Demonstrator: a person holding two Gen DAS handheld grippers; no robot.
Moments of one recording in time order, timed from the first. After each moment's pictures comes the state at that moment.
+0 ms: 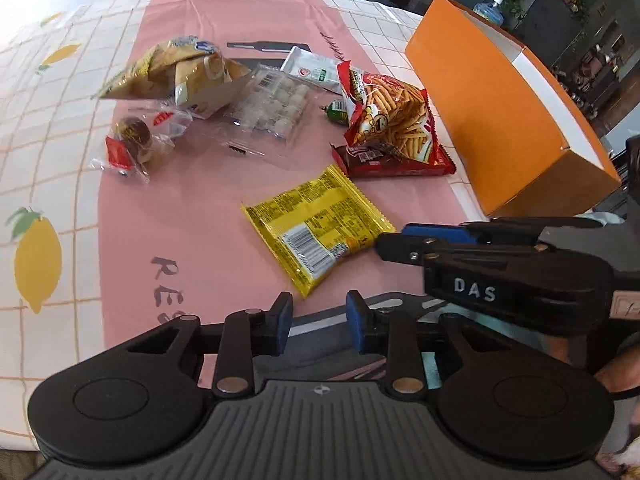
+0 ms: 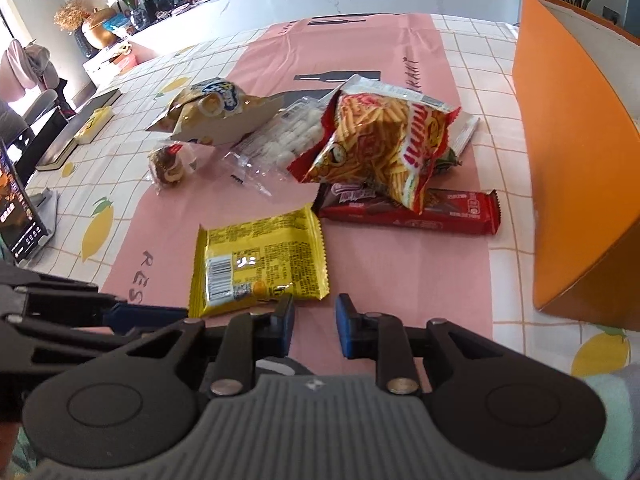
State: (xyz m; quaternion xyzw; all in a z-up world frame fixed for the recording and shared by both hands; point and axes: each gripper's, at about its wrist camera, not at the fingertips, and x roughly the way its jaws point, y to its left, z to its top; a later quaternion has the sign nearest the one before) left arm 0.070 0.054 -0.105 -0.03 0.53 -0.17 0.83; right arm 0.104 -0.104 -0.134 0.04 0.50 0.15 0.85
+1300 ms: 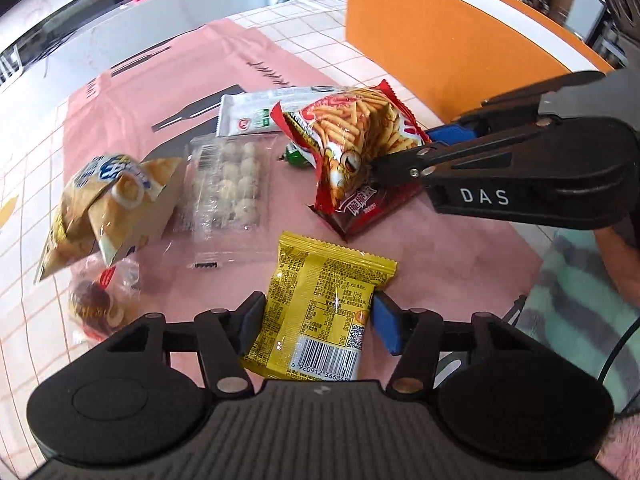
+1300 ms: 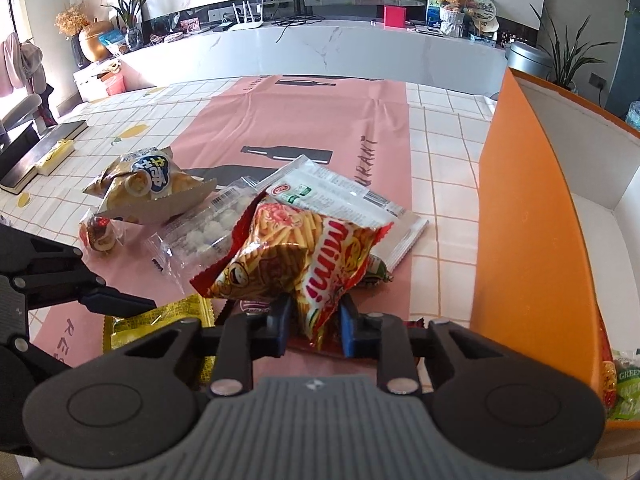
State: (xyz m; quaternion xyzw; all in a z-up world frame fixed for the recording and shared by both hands) left arm 0.118 0.006 -0.116 0.14 0.49 -0.24 0.83; right arm 0.153 -0.122 -0.129 -0.02 0.42 0.14 0.90
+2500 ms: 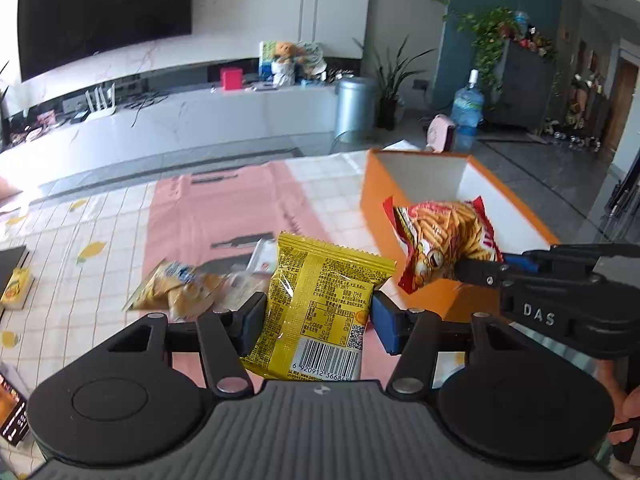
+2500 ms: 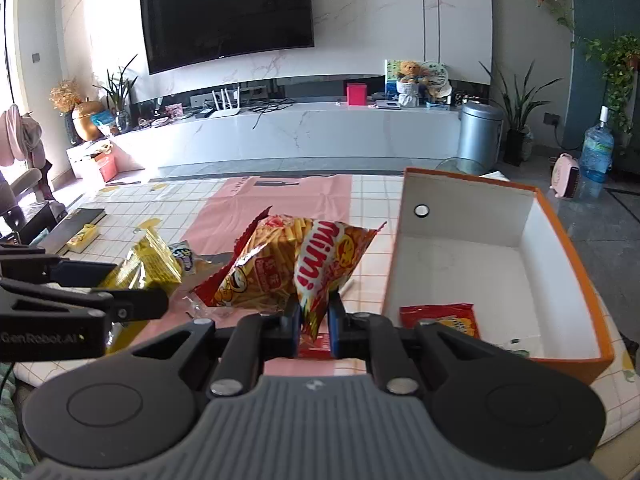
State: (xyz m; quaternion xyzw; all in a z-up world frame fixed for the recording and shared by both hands) left arm 0.044 -0.022 0.021 0.03 0.34 -0.16 0.93; right arm 0.040 -0.197 -0.014 0.02 0.31 0.09 0.95
